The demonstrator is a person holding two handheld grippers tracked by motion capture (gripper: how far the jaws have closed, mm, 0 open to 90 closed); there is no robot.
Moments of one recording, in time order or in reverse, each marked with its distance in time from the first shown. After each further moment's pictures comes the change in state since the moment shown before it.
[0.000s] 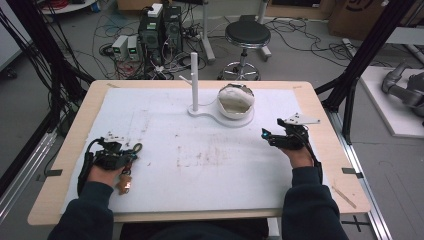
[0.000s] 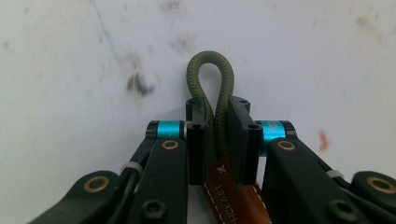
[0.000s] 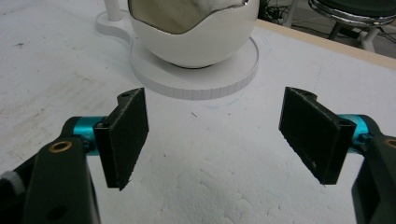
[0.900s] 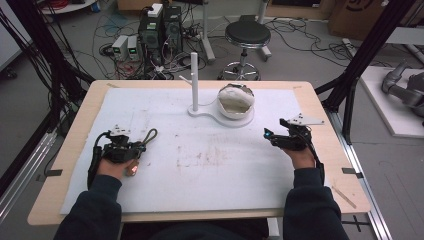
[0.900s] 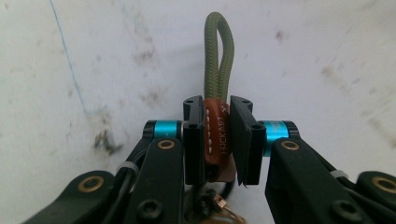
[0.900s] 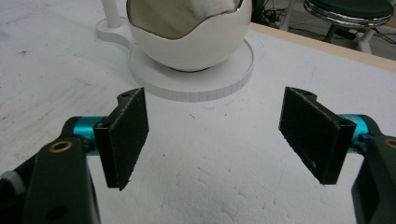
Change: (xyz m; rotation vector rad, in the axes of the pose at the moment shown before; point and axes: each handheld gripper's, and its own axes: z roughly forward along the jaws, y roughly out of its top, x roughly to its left) left arm -0.011 0.016 0.002 -0.094 -0.043 -0.006; right arm -0.002 -0.001 -0.008 -0.020 -0.004 0.022
